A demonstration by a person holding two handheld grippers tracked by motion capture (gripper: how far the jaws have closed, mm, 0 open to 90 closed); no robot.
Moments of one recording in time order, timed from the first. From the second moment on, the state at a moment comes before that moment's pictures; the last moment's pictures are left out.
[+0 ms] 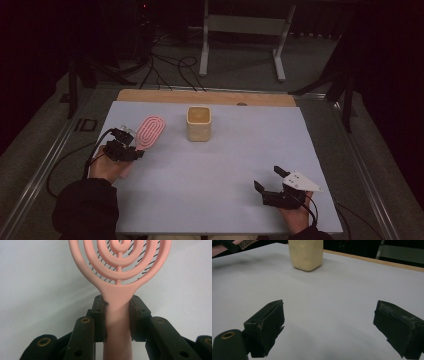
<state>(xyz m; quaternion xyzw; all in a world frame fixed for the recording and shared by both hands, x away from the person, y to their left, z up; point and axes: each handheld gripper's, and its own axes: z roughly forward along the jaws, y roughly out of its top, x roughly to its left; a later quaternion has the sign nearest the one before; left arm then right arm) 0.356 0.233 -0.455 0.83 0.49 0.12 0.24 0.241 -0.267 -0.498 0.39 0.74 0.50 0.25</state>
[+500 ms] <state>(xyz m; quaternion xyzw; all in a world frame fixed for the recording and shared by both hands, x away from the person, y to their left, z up) 0.333 0.222 -0.456 0.82 0.48 0.15 0.29 0.242 -0.266 -0.499 0.38 0.74 0.50 0.25</state>
